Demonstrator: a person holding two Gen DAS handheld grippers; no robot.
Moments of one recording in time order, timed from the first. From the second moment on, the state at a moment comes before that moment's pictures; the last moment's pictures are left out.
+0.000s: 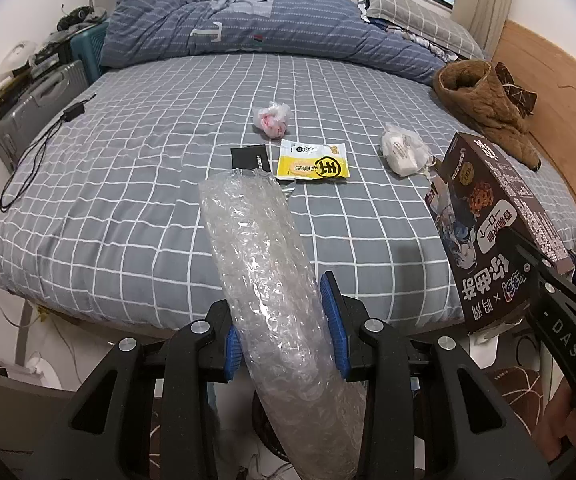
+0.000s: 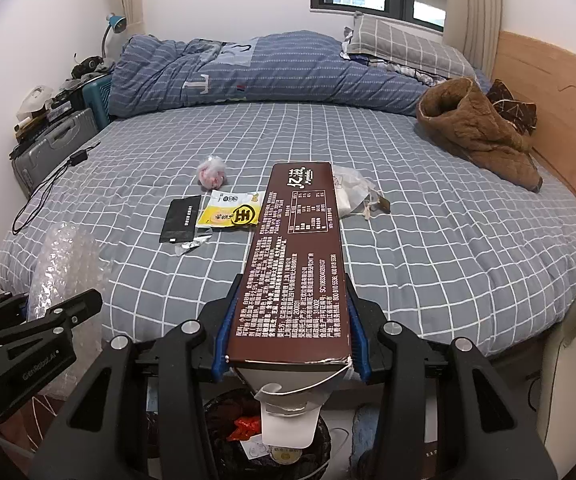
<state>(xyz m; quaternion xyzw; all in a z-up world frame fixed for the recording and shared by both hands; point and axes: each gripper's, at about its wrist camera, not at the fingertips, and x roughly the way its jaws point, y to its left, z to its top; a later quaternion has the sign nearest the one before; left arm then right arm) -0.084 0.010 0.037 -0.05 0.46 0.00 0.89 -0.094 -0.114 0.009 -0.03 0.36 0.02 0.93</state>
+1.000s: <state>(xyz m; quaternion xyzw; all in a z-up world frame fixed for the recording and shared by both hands) -0.159 0.011 0.011 -0.06 0.46 -0.01 0.89 -0.171 -0.100 -0.017 -0.04 0.37 0.02 0.93</state>
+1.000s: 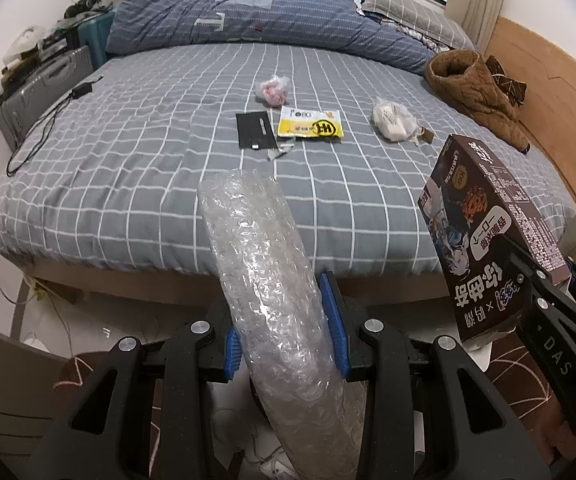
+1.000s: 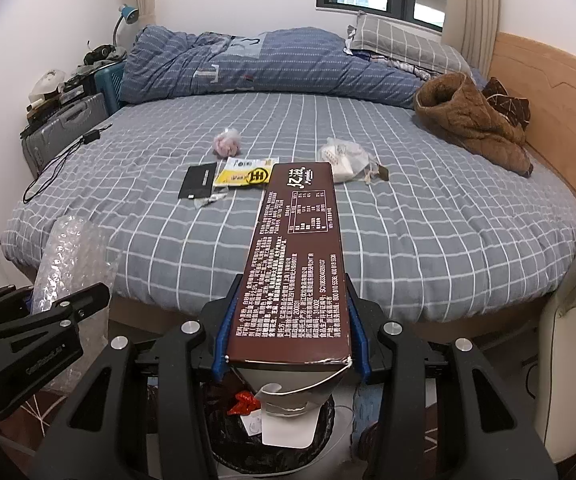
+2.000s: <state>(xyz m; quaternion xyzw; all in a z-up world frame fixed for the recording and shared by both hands) -0.184 0.014 -0.109 -0.06 0.53 -0.02 0.85 -0.198 -0.105 -0.127 -0.02 0.45 0.02 0.89</state>
